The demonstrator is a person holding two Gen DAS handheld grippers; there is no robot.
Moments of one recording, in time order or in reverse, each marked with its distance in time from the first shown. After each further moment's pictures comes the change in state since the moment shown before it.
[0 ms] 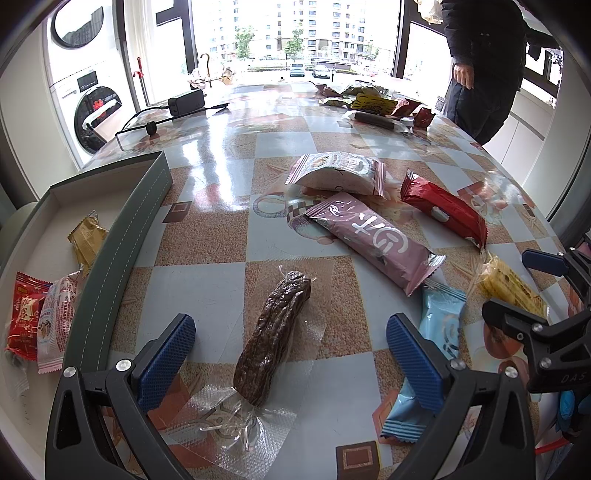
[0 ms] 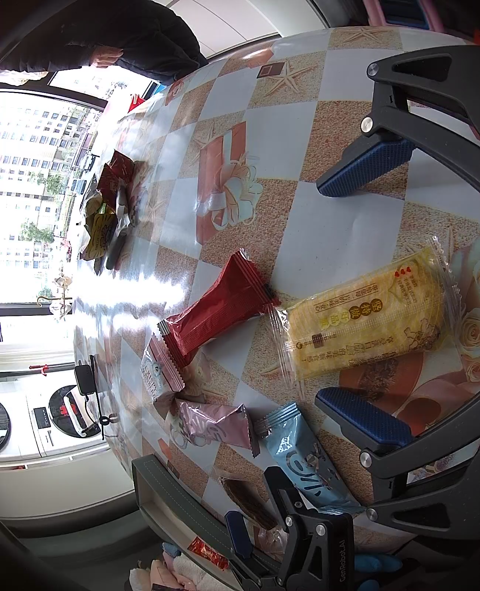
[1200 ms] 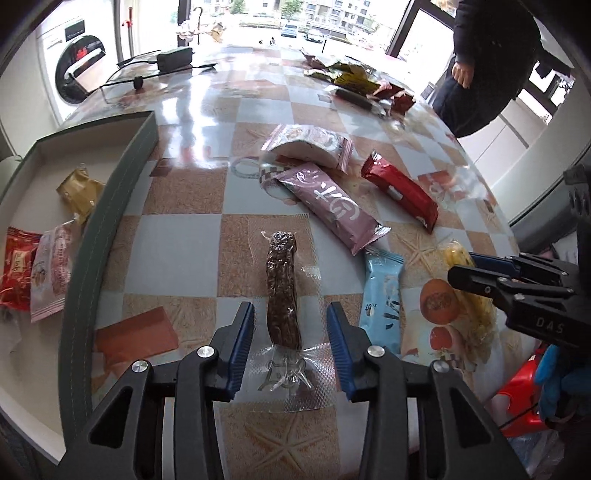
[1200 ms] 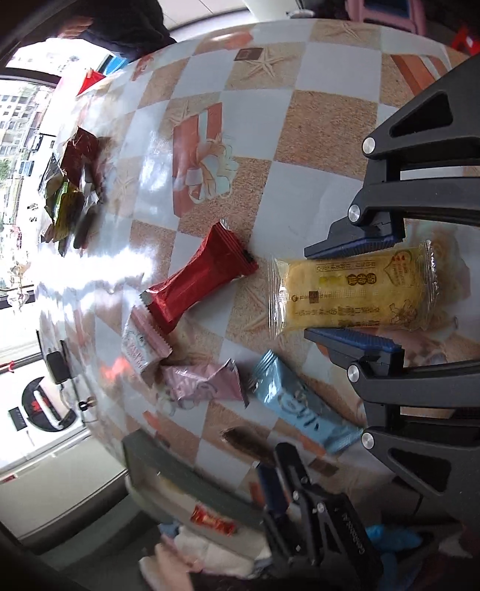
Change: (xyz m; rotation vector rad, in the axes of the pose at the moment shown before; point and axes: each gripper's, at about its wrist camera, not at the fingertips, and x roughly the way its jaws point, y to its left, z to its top) left arm -0.033 0.004 0.001 -0.105 0.170 -0.158; right arm -0.018 -0.006 0.031 0.080 0.195 0.169
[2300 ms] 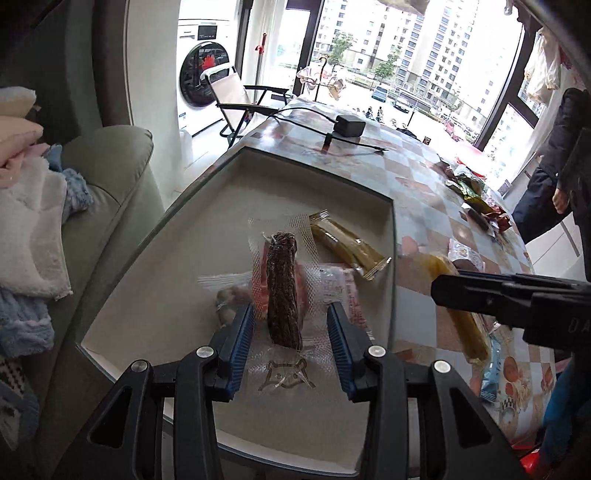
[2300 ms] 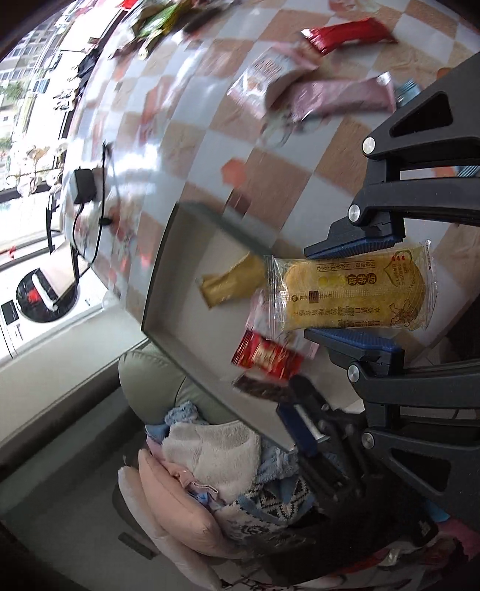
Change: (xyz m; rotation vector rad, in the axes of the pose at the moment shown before) left arm -0.084 0.172 -0.022 -0.304 -0.230 0.205; right arm 0.031 0.235 0.090 -0.214 0.008 0.288
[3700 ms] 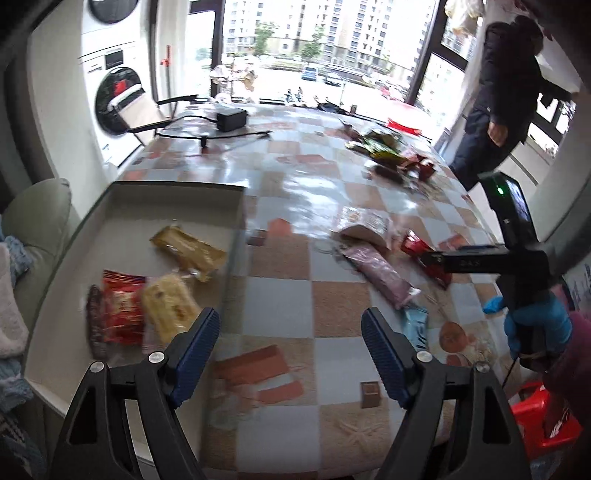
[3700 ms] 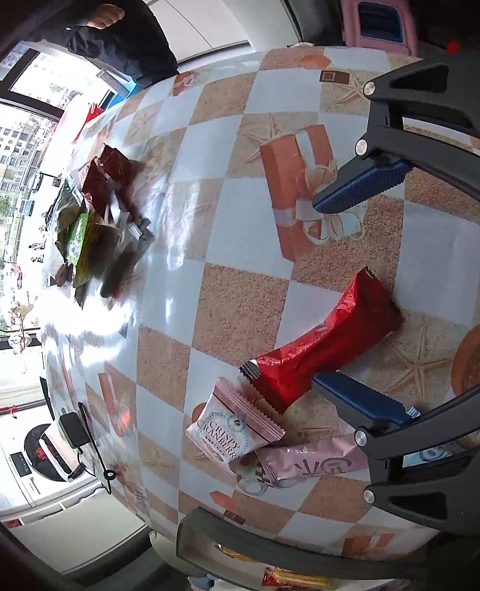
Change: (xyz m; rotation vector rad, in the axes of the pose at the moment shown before) left arm -0.009 -0.137 -0.007 0.298 0.057 -0.175; right arm -0.050 -0.244 -0.062 0.261 0.011 -0.470
